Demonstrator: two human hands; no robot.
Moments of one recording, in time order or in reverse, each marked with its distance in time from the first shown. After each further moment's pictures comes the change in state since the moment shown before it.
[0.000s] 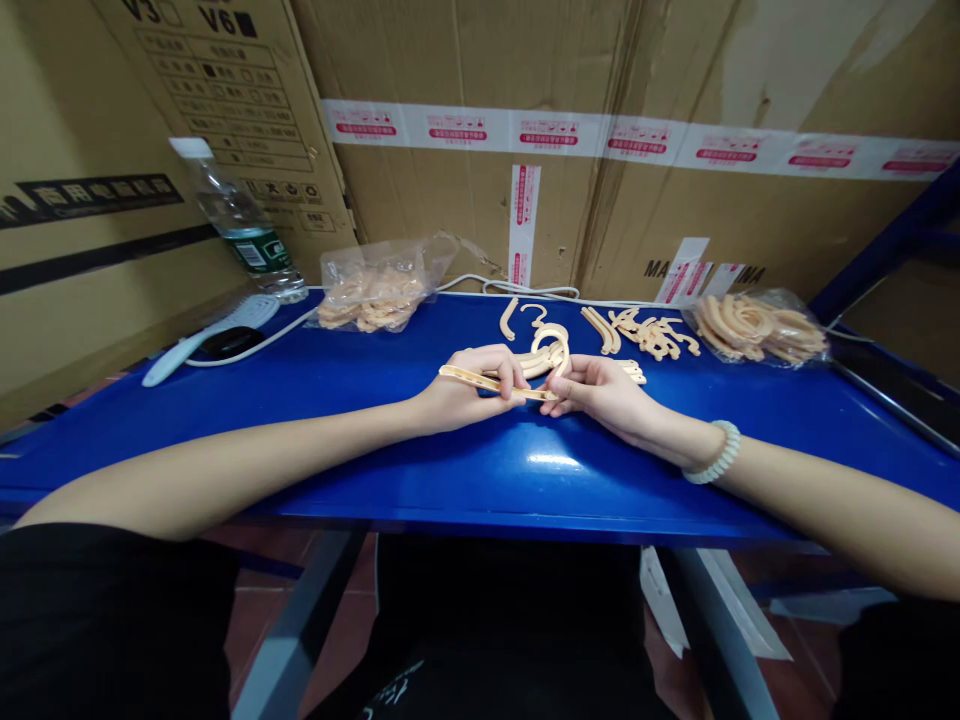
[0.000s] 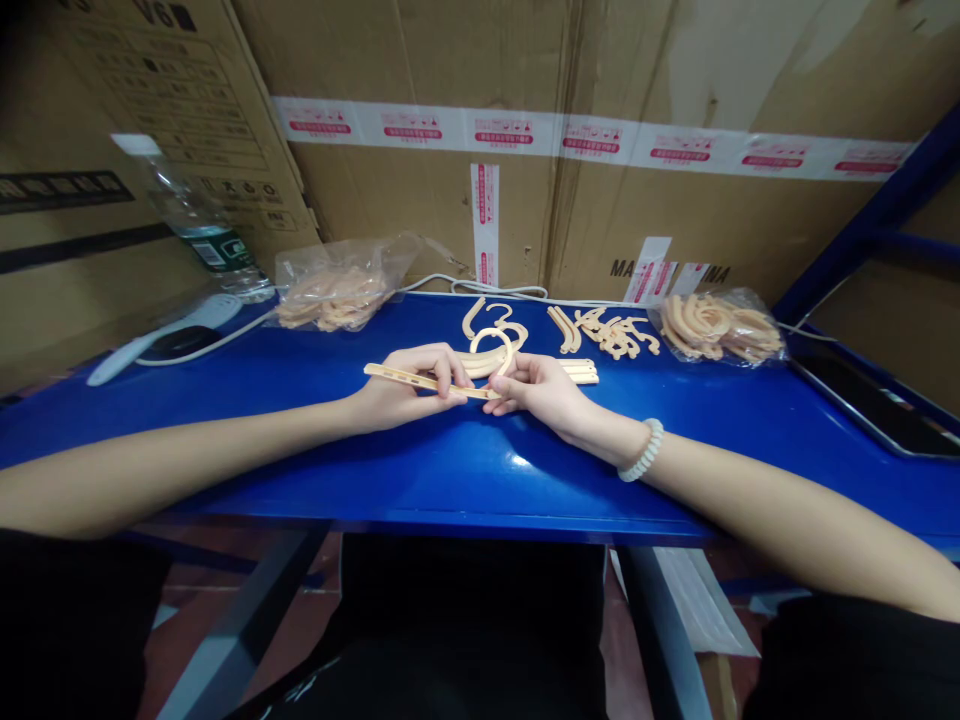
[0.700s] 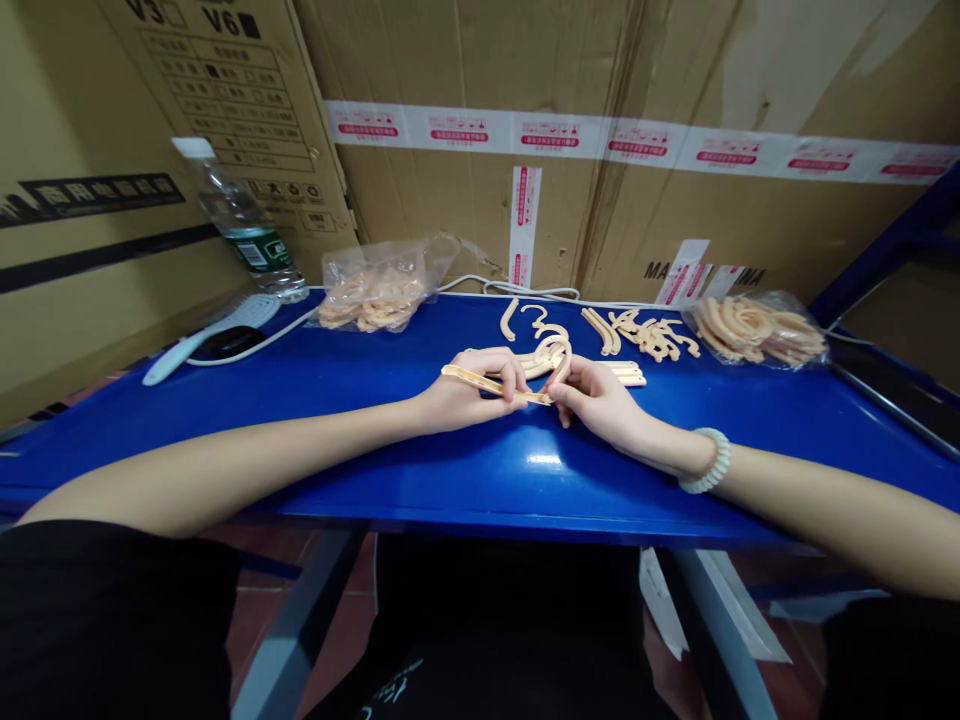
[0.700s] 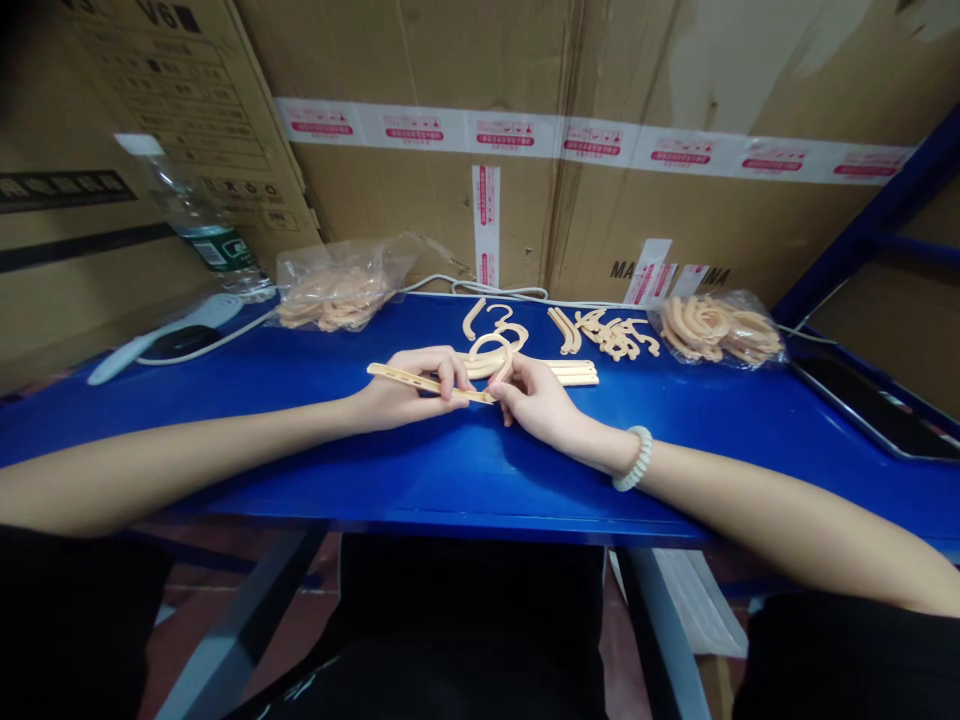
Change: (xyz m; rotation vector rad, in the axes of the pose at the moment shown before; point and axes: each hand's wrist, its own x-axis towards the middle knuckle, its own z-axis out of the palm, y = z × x) left_hand 0.003 0.003 0.001 -0.036 -0.035 -0.006; right_hand 0.002 0.009 0.008 -0.271 0.060 -0.174
